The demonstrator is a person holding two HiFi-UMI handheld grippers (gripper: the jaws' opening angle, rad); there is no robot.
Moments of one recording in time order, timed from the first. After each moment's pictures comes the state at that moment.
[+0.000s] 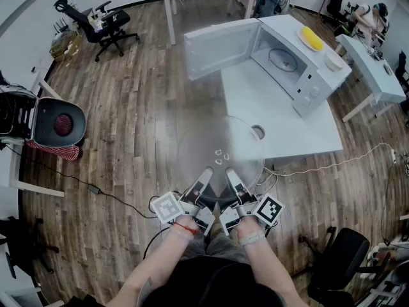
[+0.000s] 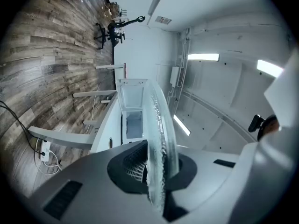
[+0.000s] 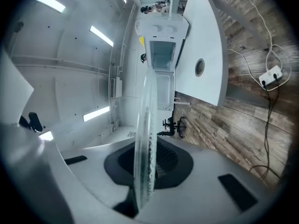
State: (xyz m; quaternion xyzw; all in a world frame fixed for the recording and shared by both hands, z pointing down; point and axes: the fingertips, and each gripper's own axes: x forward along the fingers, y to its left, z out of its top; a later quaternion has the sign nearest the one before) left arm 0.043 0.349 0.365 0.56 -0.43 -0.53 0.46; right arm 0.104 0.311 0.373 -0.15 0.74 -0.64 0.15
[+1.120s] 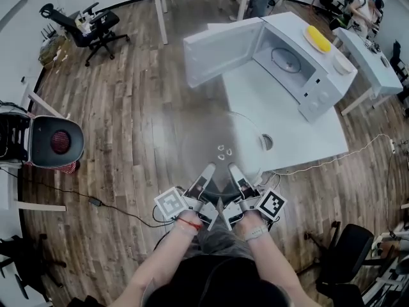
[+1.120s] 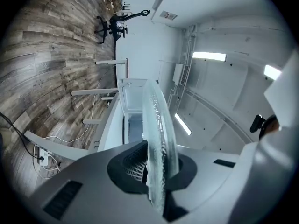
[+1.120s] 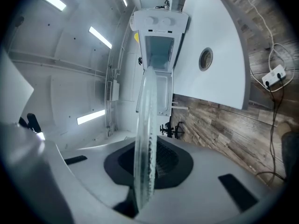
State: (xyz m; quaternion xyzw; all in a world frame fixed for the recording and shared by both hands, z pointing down) left arm -0.019 0.291 0.385 0.57 -0.41 -0.53 0.48; right arm 0.043 0.258 0.394 -0.18 0.73 -0.64 0.17
